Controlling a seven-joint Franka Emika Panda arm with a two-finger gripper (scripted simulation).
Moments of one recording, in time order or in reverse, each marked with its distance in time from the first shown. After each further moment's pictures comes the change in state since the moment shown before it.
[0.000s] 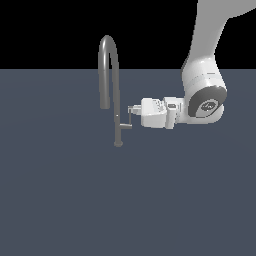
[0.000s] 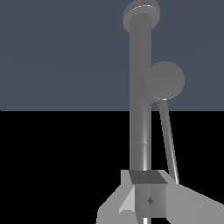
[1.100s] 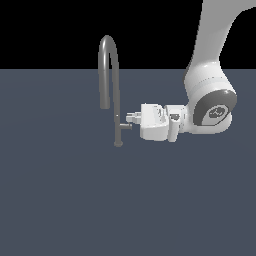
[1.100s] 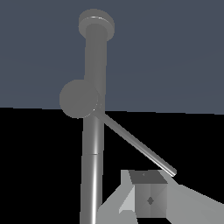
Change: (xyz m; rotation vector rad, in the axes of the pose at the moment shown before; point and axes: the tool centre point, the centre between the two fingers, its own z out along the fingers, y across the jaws) arm 0.011 0.048 0.000 -0.001 -0.002 -0.027
